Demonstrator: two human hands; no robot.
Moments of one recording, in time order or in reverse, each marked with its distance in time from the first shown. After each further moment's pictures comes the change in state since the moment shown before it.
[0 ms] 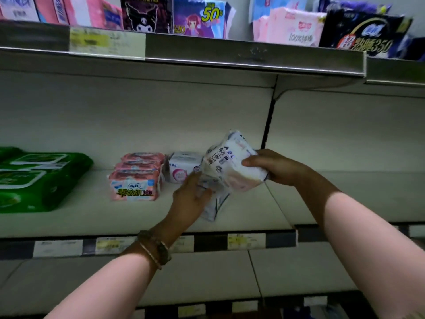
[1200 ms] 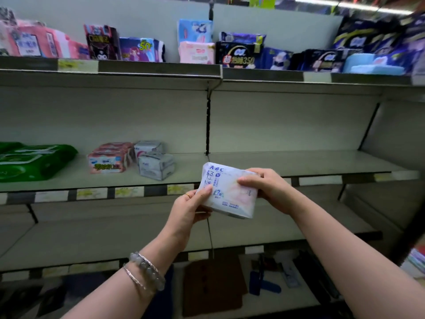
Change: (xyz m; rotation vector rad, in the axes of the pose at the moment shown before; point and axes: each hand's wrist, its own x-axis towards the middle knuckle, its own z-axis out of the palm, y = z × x) left_hand -0.253 0.167 0.102 -0.736 -0.140 -0.218; right_hand -0.310 0.055 -0.019 0.075 0.193 -0.136
